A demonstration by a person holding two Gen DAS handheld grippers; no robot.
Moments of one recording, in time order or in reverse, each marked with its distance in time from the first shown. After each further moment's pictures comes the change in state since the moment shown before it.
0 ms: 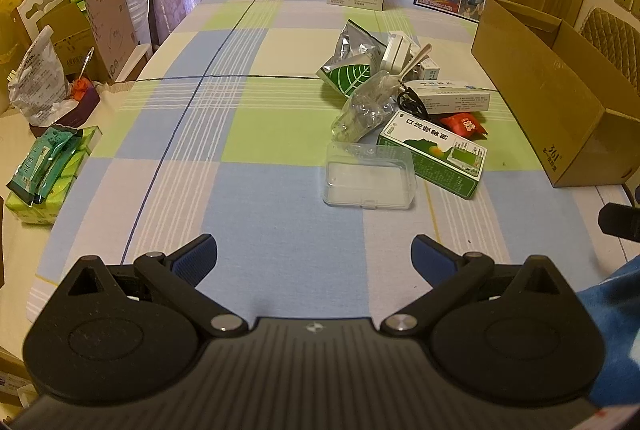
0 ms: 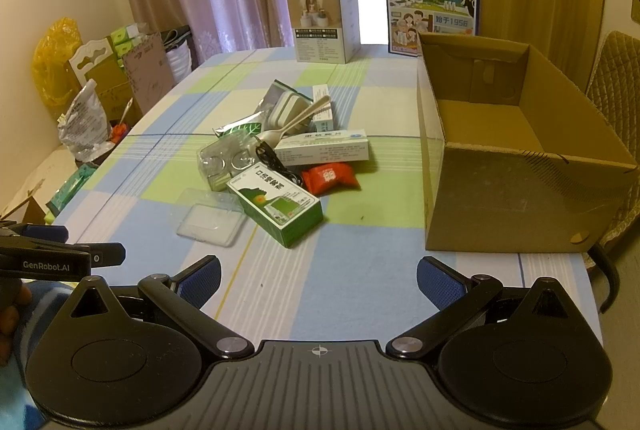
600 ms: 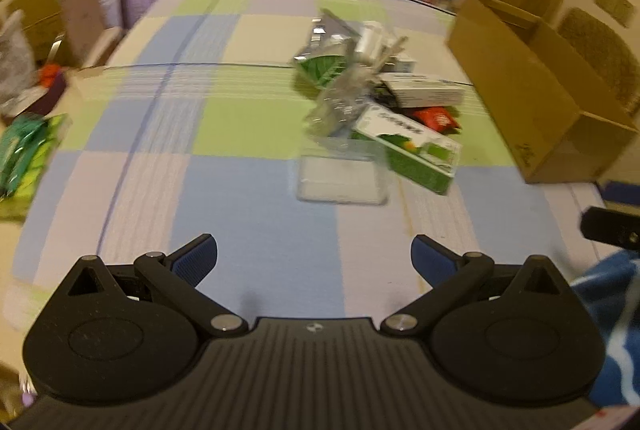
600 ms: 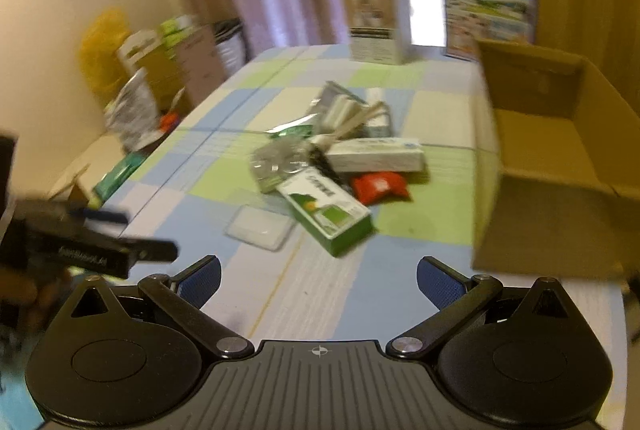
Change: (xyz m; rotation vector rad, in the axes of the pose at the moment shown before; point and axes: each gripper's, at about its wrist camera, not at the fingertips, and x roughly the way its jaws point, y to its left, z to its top) left arm 0.004 0.008 0.015 0.012 0.052 -0.130; right arm 0.006 0.010 0.020 -0.110 0.041 0.172
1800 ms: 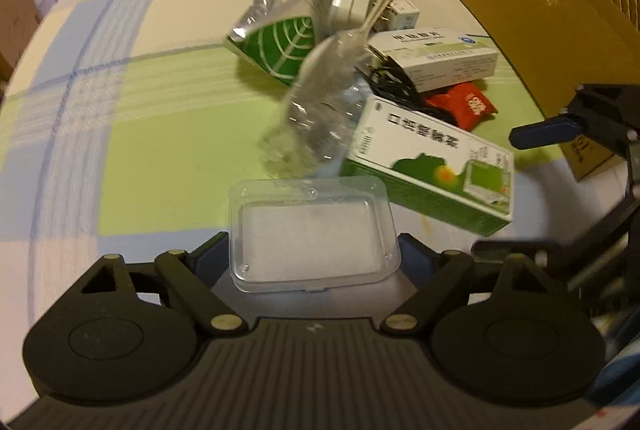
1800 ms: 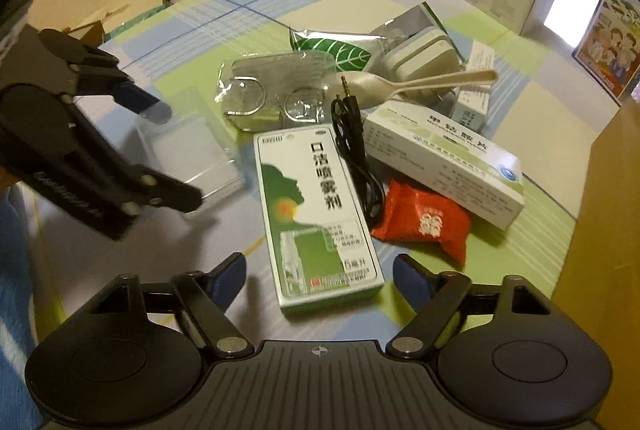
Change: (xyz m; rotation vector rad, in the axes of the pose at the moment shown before) left arm 0.137 -0.003 0.064 0.137 0.188 -0.028; right arm 0.182 -0.029 0.042 -0.393 0.299 0.079
